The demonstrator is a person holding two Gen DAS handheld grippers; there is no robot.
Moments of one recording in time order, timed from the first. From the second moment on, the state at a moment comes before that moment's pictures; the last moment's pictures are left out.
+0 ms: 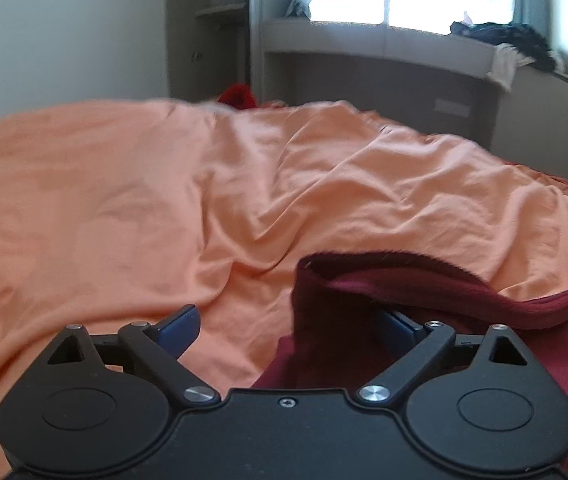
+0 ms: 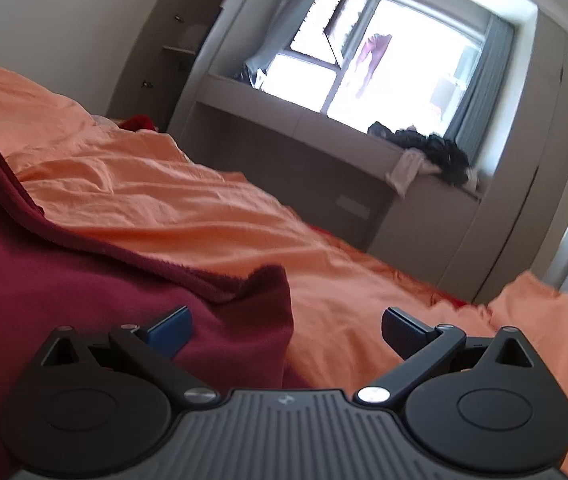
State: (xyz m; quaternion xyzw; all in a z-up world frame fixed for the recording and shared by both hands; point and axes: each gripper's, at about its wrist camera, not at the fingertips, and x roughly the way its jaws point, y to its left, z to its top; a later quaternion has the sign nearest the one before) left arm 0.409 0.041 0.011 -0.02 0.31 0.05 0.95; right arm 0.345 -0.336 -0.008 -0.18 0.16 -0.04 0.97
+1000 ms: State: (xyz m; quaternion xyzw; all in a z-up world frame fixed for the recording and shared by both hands) left arm 0.449 0.088 0.009 -0.10 0.35 0.07 0.93; right arm 0.400 -0.342 0.014 -0.20 0.19 -0.03 0.96
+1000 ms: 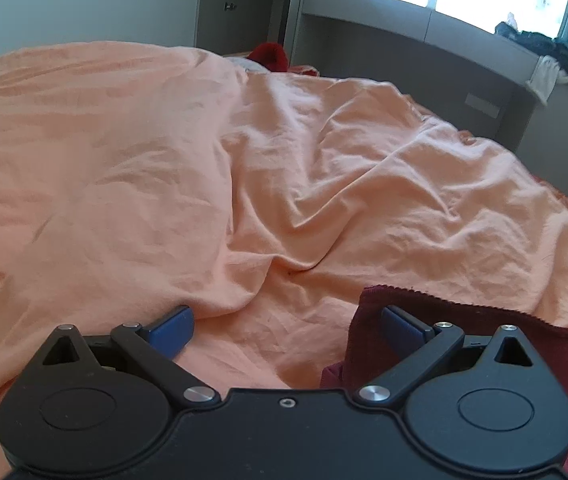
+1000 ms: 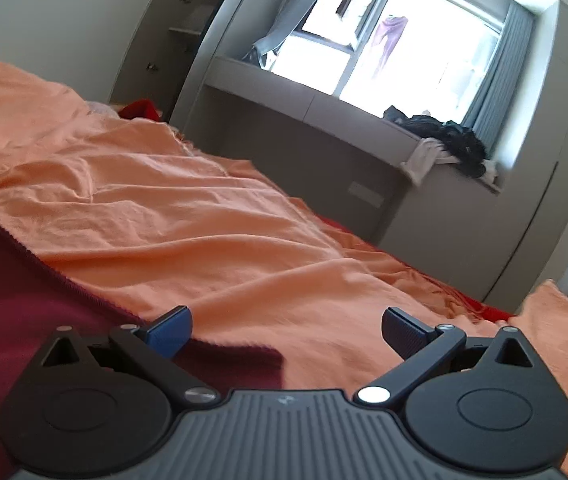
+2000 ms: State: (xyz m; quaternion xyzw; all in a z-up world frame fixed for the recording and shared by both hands) left arm 0.242 0.082 0.023 -0.05 0.17 0.05 0.98; right arm 0.226 -0.356 0.008 -0.05 0.19 -0.01 0.98
